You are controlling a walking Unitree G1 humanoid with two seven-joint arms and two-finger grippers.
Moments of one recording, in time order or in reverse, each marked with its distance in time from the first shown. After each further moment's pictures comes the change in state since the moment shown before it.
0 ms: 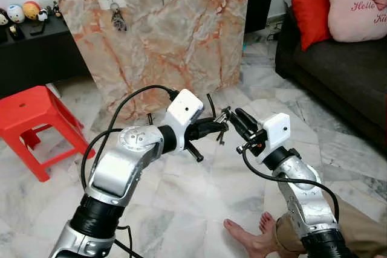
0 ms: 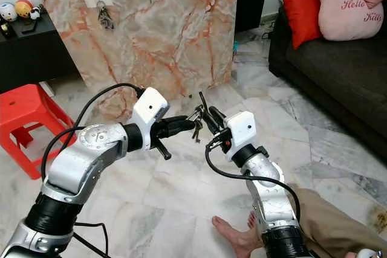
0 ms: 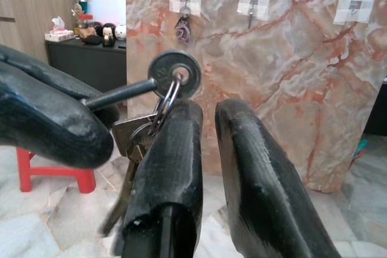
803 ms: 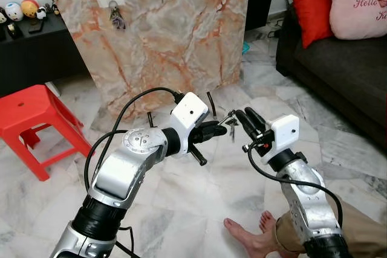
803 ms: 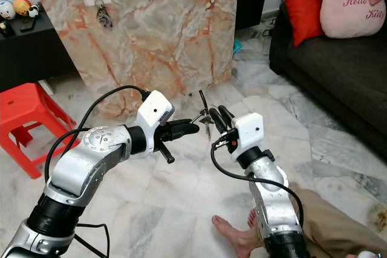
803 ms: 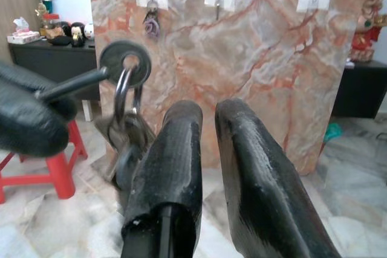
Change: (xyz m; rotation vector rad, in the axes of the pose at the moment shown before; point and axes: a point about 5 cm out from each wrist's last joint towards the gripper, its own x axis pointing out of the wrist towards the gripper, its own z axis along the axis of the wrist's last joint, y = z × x) left arm 0.001 -0.003 -0.001 0.009 0.007 -0.005; right arm -0.015 -0.005 -0.006 0.016 0.010 -0.097
